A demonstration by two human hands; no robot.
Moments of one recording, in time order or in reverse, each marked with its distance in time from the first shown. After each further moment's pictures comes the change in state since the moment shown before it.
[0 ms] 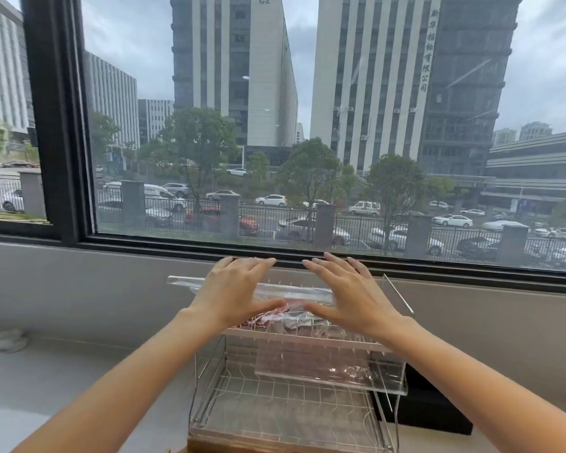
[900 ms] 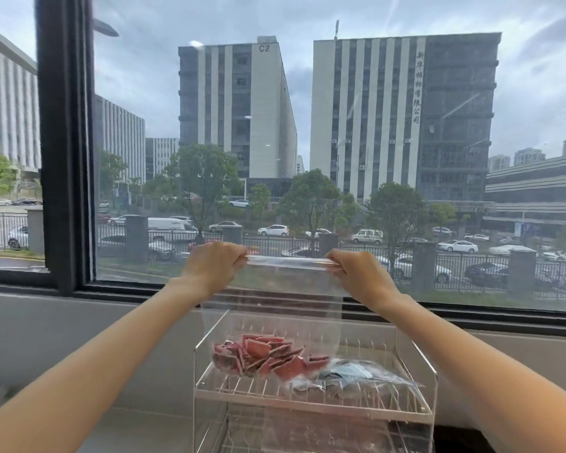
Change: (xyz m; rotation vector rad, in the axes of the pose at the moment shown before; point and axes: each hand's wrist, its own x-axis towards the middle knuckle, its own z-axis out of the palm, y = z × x) left_hand 0.089 -0.063 -0.056 0.077 0.167 -0.089; right_hand 0.094 0.034 -0.043 0.140 0.243 0.113
